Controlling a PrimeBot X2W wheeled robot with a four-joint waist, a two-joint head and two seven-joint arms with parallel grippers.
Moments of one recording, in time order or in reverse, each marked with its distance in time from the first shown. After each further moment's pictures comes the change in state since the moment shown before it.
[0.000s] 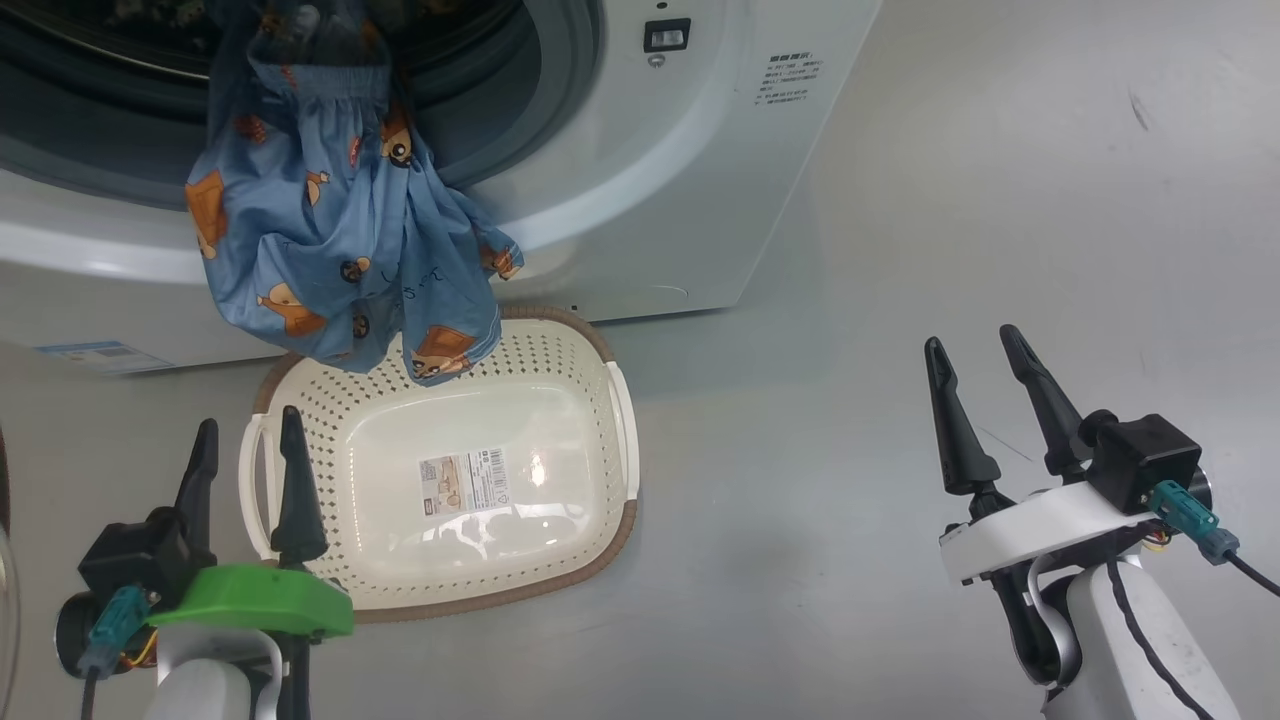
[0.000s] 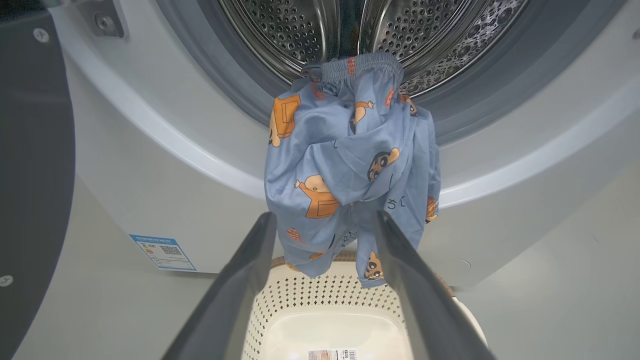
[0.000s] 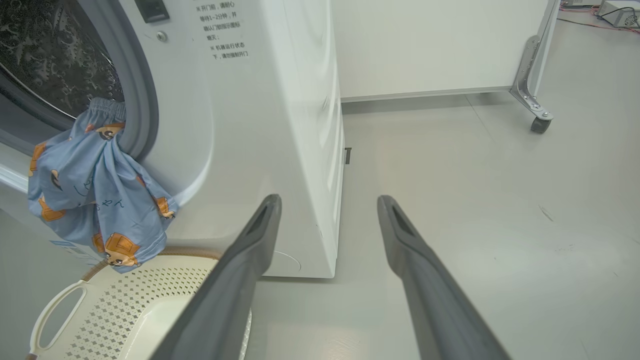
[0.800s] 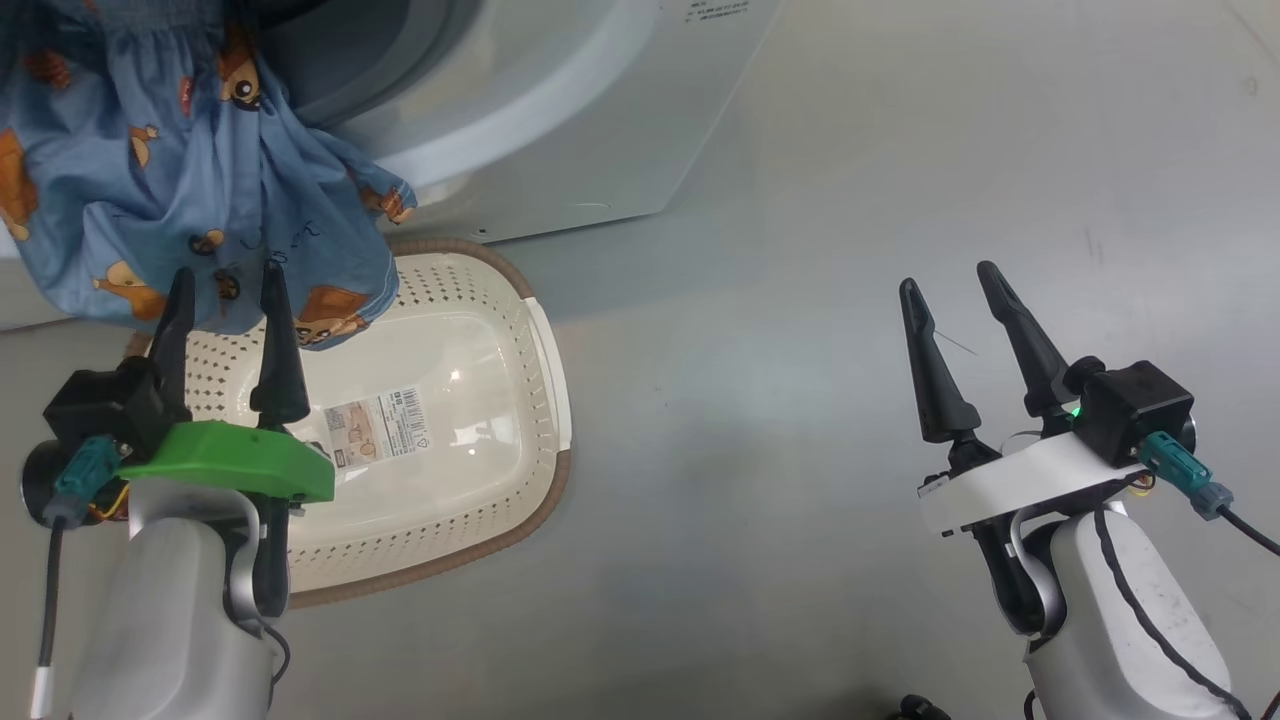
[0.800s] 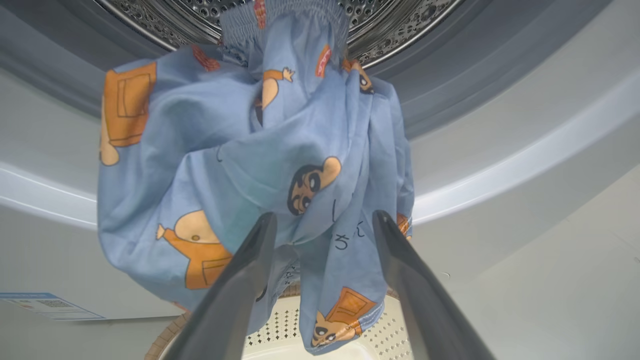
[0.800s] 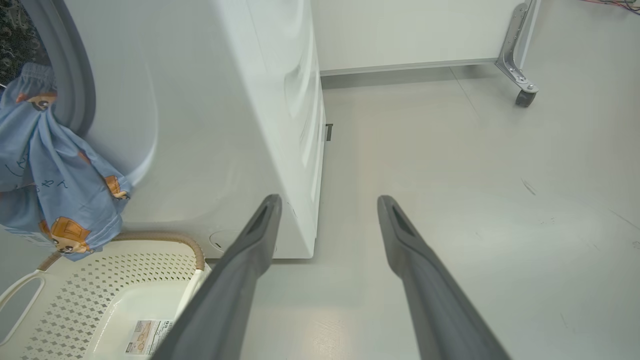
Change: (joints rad) left arm -0.240 0.038 -0.034 0.083 -0.001 -0.051 0.024; right arm -0.081 0.009 0.035 -0.018 0.000 0.000 0.000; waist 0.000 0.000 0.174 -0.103
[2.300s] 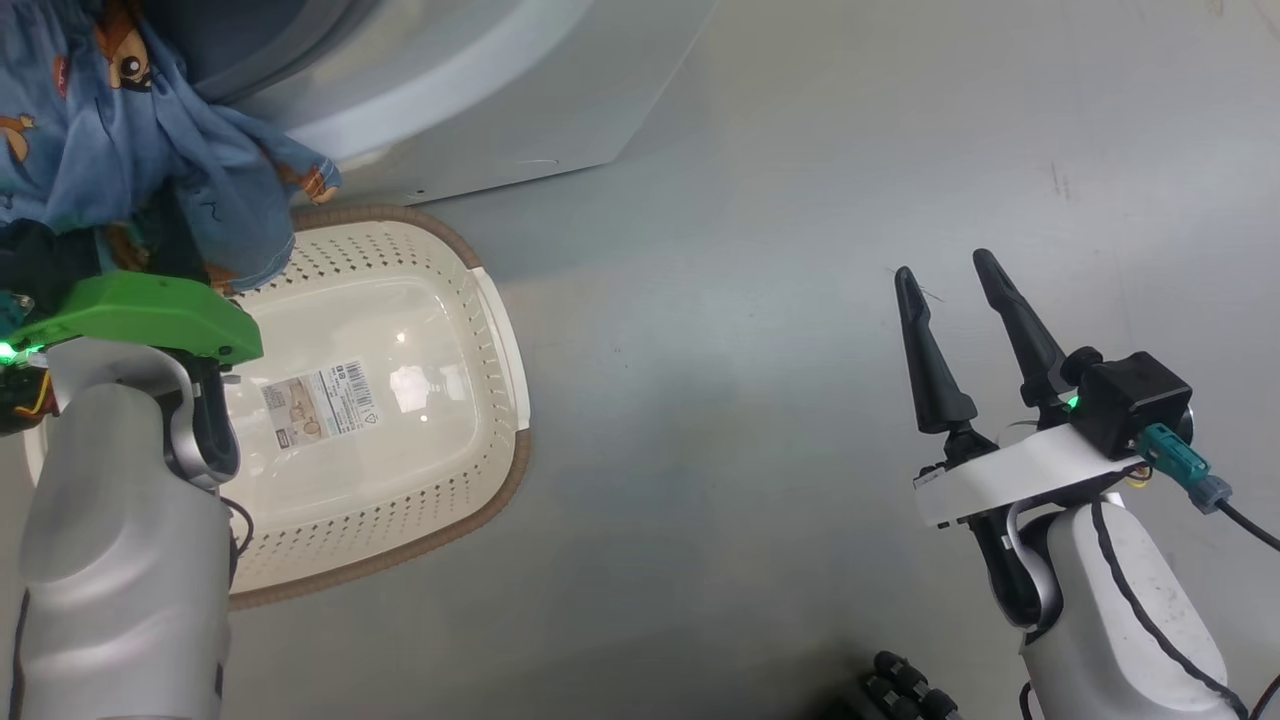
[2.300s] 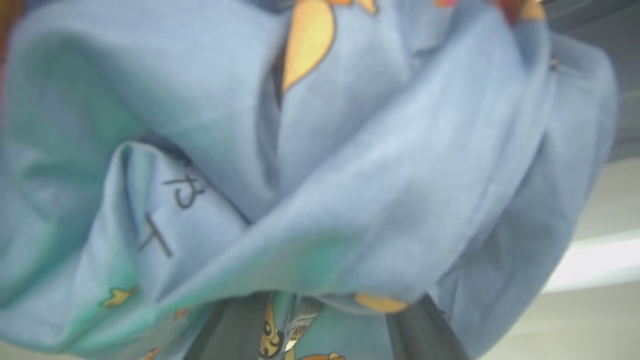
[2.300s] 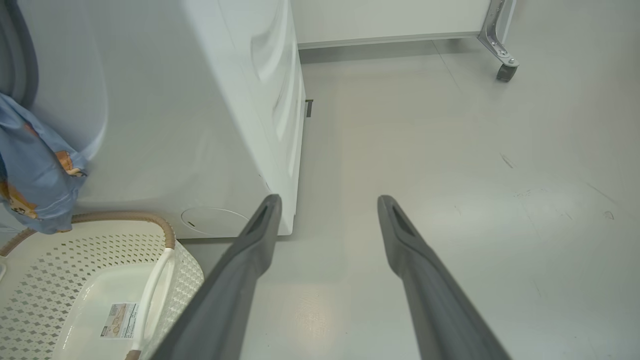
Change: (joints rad) left arm -0.306 -0.007 0.112 0.323 0.002 0.123 -0.015; right arm -0.014 0.010 0.005 -0.005 -0.008 0.000 0.000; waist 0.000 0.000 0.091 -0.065
